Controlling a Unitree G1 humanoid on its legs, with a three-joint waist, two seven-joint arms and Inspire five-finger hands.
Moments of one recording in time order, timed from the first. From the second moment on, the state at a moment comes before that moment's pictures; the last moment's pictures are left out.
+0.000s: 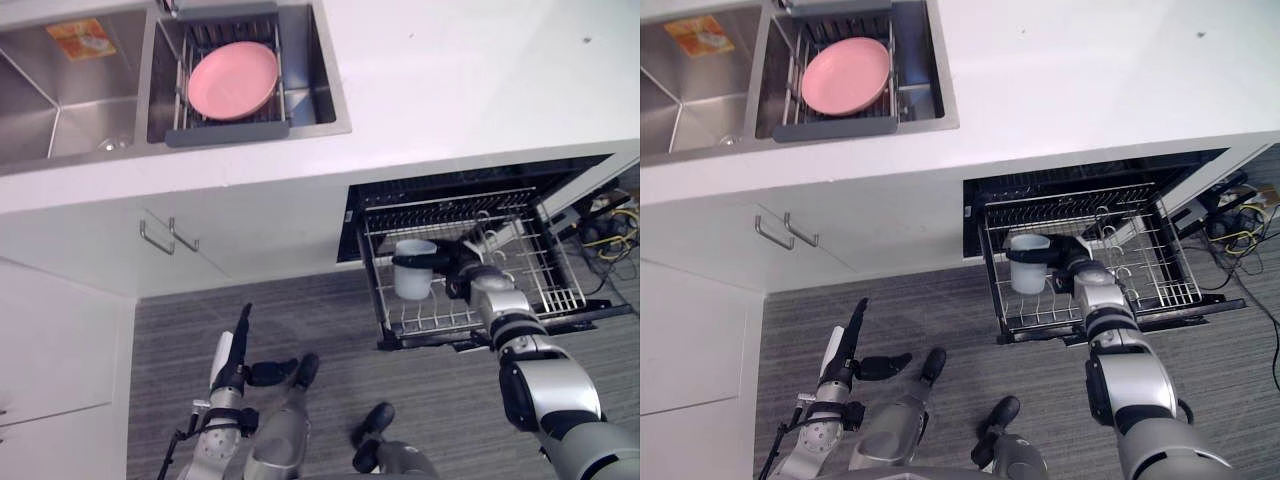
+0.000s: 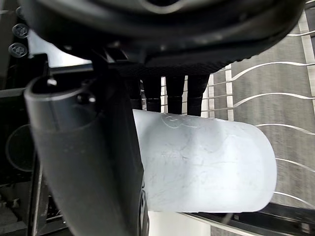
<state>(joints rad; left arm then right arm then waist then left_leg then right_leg) 0.11 0.19 -0.12 0.63 0.21 -0.42 0.29 -0.78 -0.40 -0.03 1.08 0.12 0.18 0.05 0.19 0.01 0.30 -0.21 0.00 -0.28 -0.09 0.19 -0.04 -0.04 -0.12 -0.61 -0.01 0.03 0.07</state>
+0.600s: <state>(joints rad) 0.08 0.21 -0.18 0.55 0.16 -0.41 0.31 -0.84 -0.41 -0.05 1.17 0.17 0.21 0.10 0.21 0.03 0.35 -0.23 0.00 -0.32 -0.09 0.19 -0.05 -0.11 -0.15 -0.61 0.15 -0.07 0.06</state>
